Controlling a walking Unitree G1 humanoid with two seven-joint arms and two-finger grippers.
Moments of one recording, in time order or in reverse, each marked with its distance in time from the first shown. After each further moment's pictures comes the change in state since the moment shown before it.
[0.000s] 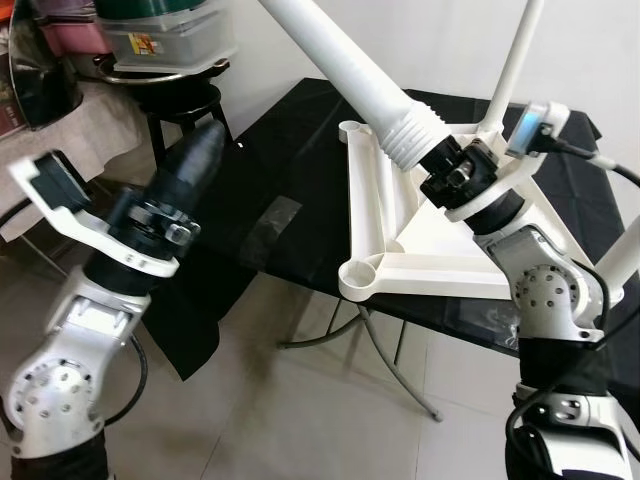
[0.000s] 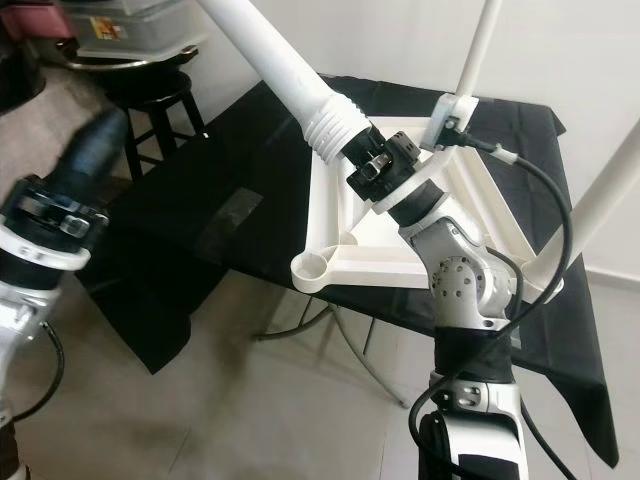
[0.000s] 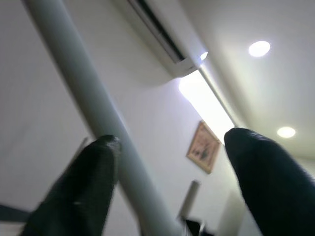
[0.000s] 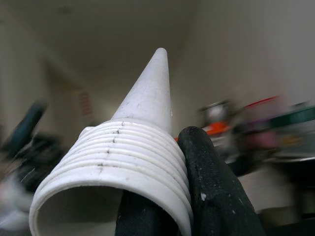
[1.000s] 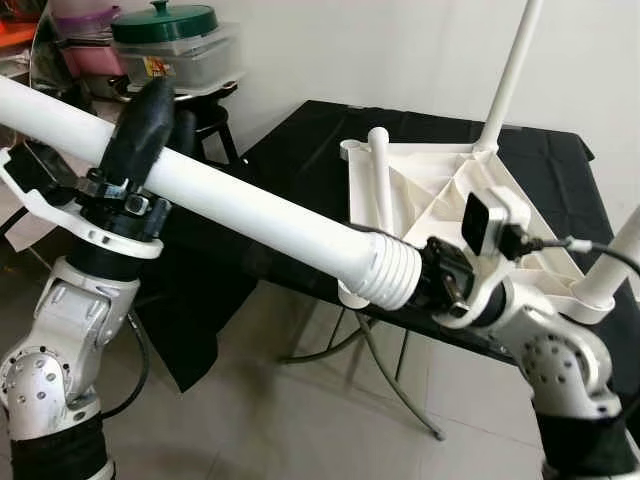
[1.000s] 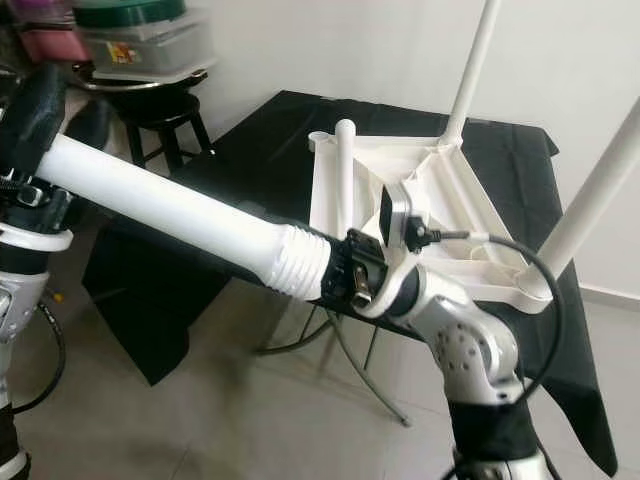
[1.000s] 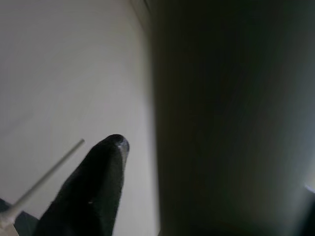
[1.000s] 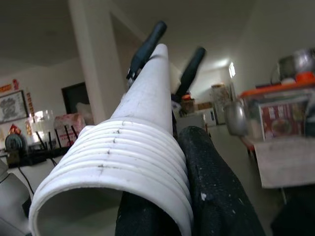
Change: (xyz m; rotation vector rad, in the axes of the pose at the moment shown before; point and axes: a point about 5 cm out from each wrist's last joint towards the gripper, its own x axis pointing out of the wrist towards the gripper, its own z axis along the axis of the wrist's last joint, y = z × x) left arm -0.005 0.018 0.012 -0.212 -0.099 0.129; right arm -0.022 0.046 -0.046 0.157 0.234 0.253
